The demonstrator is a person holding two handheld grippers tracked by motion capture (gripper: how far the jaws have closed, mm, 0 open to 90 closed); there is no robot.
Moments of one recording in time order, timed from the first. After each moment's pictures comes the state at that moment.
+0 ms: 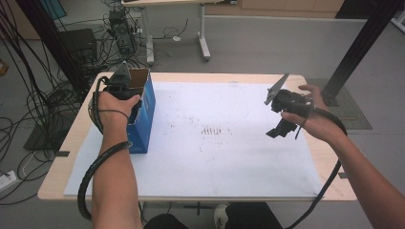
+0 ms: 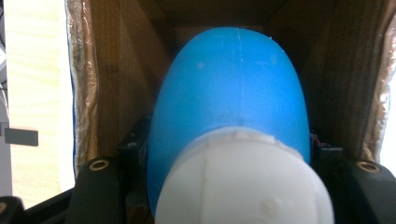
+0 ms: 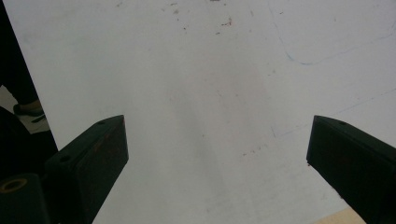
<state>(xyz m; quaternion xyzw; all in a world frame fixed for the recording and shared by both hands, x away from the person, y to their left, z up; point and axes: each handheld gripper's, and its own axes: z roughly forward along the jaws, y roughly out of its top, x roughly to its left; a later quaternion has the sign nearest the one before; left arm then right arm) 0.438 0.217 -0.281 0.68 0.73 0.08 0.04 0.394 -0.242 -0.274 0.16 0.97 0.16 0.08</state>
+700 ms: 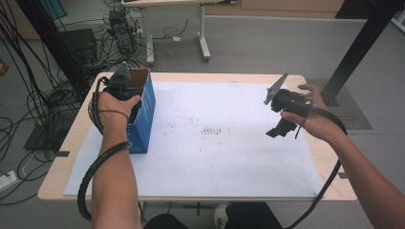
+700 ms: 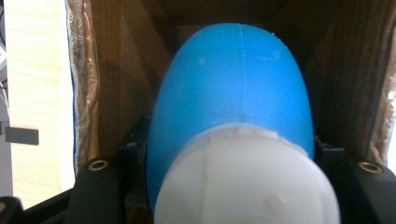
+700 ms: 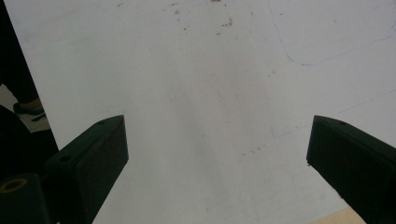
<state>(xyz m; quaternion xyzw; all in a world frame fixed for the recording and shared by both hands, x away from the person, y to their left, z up) 0.437 0.218 -0.282 0.68 0.73 0.08 0.03 0.394 -0.241 -0.272 0.16 0.97 0.15 0.08</state>
